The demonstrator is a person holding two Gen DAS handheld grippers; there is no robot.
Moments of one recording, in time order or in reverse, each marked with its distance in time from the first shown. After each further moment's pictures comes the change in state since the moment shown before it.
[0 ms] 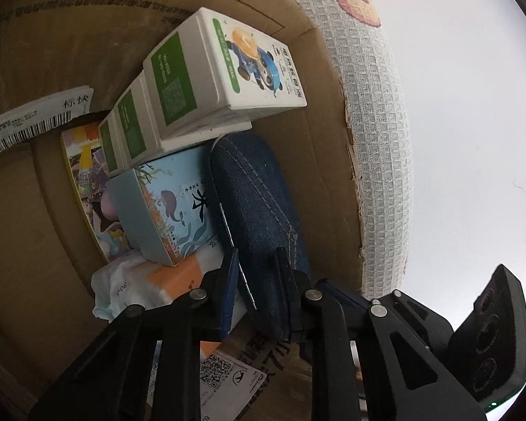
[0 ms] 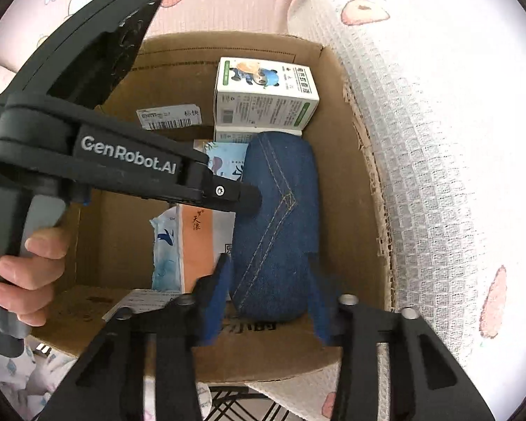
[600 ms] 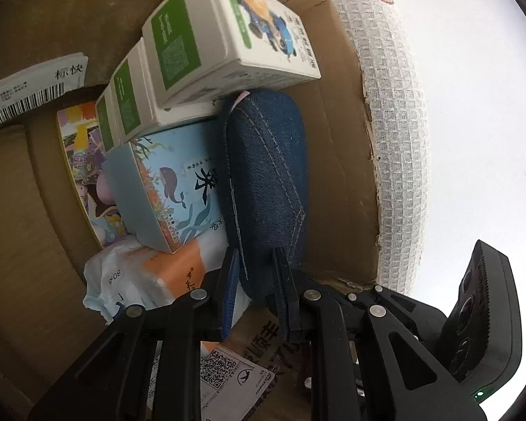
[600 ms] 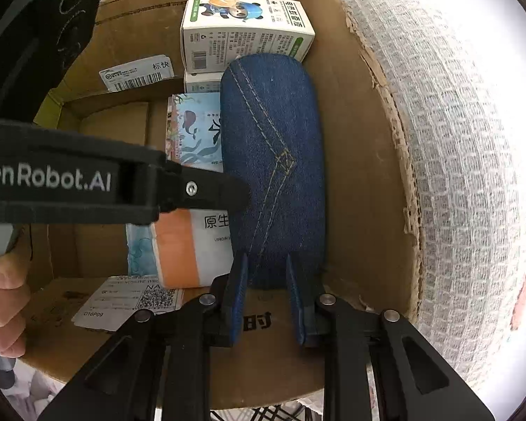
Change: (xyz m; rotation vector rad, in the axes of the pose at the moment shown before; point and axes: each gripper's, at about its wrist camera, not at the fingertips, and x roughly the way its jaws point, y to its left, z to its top) left arm 0.011 0.004 -0.009 0.002 0.036 0.036; right arm 0.036 -0.006 -0.002 0.025 0.163 -0.035
